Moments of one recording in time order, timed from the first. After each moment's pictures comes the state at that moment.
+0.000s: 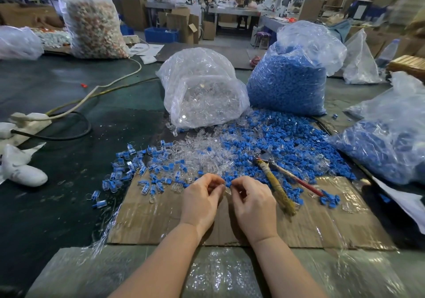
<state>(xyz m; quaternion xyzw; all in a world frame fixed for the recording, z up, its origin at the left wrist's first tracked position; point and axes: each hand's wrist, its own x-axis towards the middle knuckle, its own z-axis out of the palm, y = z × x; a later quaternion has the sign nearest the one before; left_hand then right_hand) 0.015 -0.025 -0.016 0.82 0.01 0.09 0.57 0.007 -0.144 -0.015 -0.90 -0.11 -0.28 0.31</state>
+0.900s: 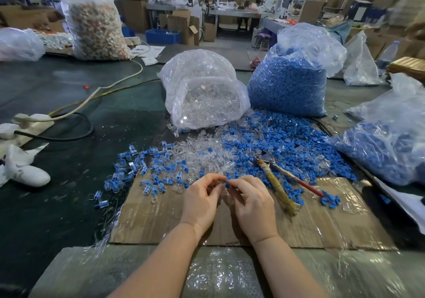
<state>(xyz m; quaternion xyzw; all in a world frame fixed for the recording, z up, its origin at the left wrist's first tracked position) 0.015 -0.023 -0.019 0.77 0.01 0.07 0.63 0.009 -0.145 -0.017 -0.89 -0.15 -0.29 0.32</state>
